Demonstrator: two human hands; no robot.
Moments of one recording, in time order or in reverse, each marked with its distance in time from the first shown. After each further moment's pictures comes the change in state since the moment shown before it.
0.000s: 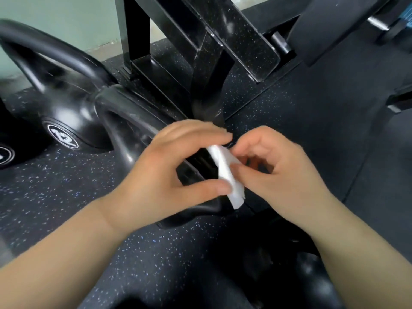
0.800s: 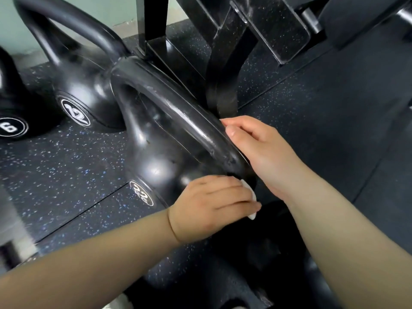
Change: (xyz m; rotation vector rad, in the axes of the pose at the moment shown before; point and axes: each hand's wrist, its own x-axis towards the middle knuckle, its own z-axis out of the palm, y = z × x) left_hand -0.051 -0.031 0.086 0.283 0.155 0.417; right_hand 0.028 0.028 0.028 0.056 -0.080 0.139
